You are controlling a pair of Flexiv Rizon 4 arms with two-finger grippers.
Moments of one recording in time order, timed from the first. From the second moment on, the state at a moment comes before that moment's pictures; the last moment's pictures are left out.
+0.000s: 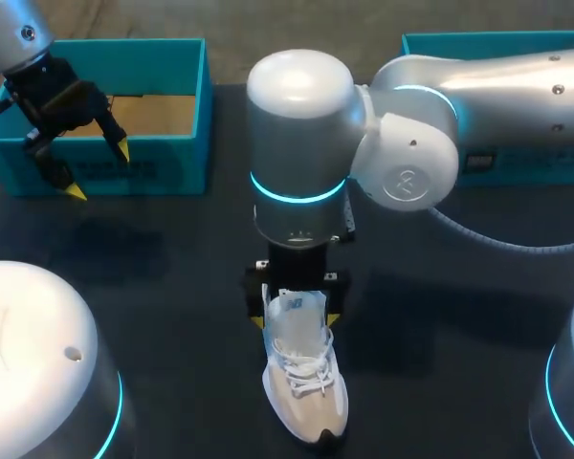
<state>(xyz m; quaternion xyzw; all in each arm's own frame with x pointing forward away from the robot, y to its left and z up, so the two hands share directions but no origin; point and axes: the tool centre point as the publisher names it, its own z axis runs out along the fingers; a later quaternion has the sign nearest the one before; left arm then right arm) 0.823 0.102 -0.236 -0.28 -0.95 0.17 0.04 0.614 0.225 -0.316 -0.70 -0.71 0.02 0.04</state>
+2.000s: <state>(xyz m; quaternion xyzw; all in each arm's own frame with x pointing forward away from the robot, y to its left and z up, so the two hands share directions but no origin) 0.823 0.102 -0.236 -0.28 -0.95 0.17 0.04 0.648 0.221 -0.340 -0.60 -0.80 0.03 0.04</state>
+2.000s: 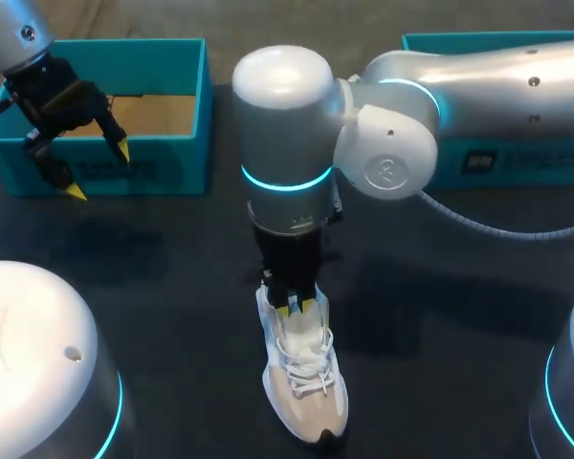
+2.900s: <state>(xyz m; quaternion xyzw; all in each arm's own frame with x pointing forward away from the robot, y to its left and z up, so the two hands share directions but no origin) 0.823 0.102 -0.236 -0.28 -0.95 0.17 0.04 0.676 0.208 -0.244 -0.33 -0.95 -0.01 0.02</state>
